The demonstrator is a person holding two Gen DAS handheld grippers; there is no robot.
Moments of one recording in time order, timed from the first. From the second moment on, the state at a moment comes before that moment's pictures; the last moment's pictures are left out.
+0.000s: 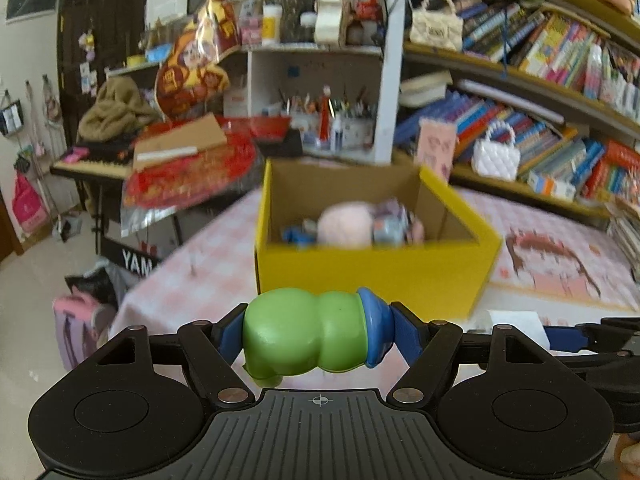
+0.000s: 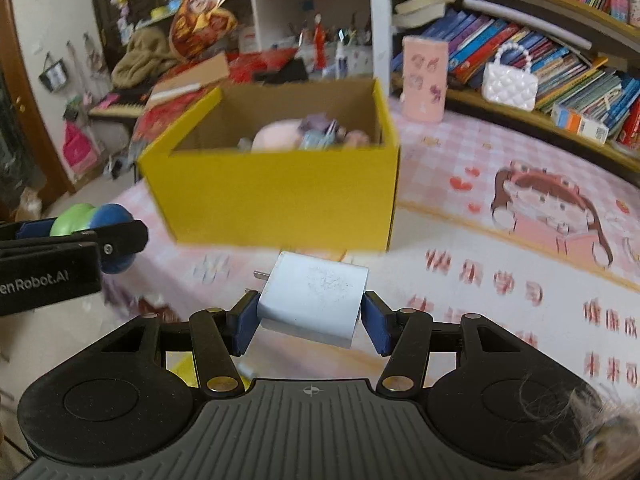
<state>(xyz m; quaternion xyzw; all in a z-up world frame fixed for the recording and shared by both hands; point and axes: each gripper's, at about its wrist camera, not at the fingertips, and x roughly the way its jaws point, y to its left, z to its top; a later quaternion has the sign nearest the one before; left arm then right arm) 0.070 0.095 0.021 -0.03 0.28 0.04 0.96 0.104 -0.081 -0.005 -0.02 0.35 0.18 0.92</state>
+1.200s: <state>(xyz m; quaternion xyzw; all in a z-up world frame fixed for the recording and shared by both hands) 0.237 0.070 -0.029 0.07 0.35 0.08 0.93 0.315 -0.033 -0.011 -0.13 0.35 0.32 0.87</state>
